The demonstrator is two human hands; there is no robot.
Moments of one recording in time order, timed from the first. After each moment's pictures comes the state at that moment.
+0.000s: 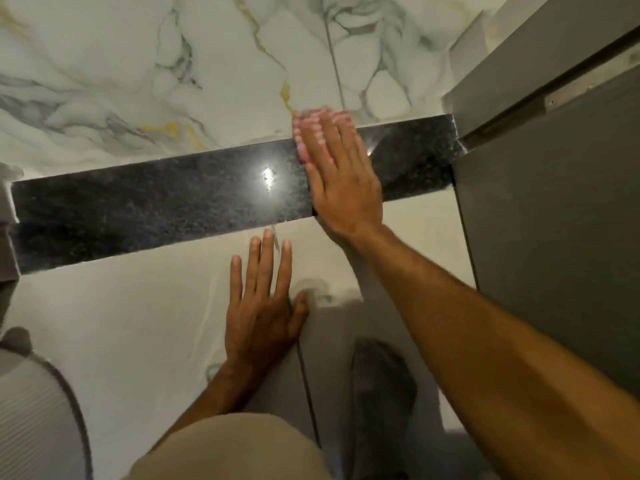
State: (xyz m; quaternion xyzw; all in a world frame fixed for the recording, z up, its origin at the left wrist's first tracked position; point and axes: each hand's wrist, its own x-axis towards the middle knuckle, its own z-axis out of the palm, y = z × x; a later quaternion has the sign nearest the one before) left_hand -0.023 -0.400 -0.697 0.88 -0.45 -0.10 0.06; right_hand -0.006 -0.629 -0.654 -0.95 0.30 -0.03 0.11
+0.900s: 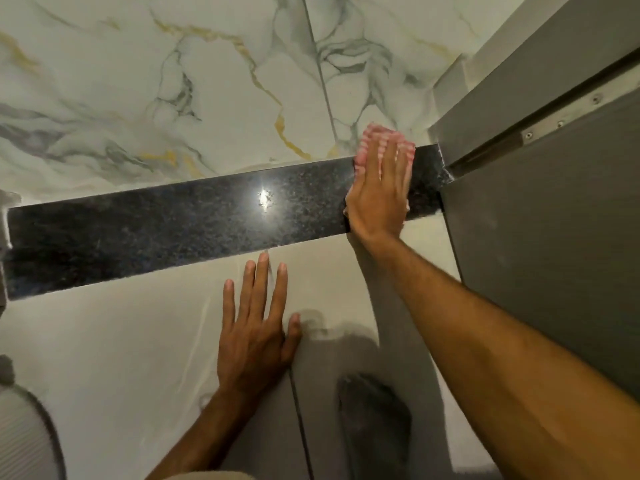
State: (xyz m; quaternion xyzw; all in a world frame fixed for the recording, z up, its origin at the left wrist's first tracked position) left_hand -0.022 -0.406 -0.701 0.88 -0.45 -0.11 0.09; right_hand -0.011 -0.681 -0.660 -0.88 0.47 0.00 0.11
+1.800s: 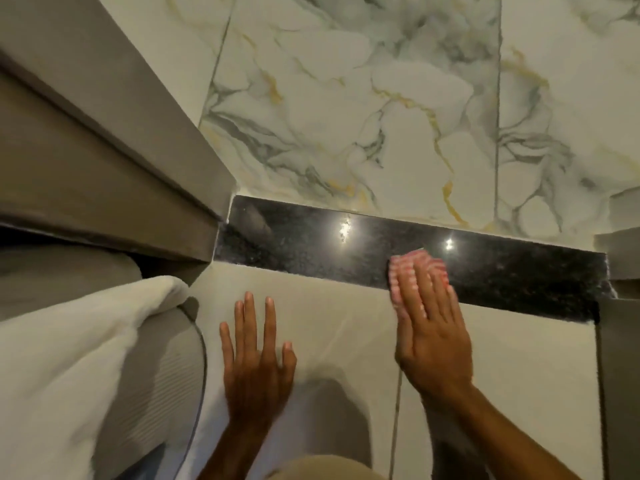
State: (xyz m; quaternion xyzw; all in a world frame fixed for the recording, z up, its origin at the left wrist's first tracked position) left_hand 0.017 -0.263 -0.685 0.98 -0.15 -0.10 0.05; right_hand -0.043 -0.539 -0.659 -0.98 0.17 0.02 0.10
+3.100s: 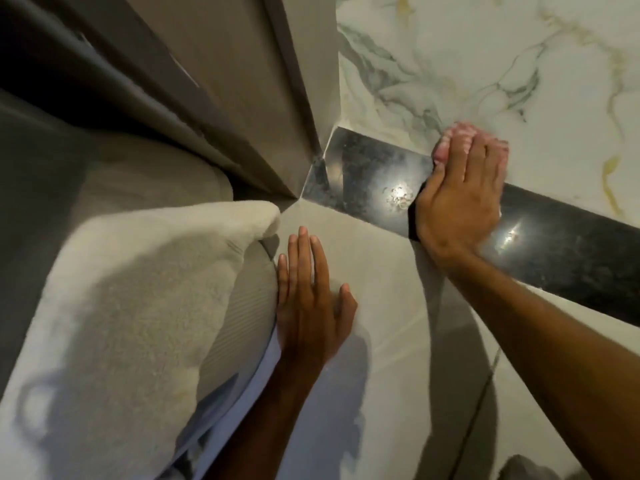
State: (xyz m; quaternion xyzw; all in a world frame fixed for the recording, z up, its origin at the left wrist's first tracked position) left_hand 0.042 -0.241 -0.692 0.99 -0.08 -0.02 0.08; right_hand 0.153 -0.451 -0.647 -0.96 0.23 0.03 0.14
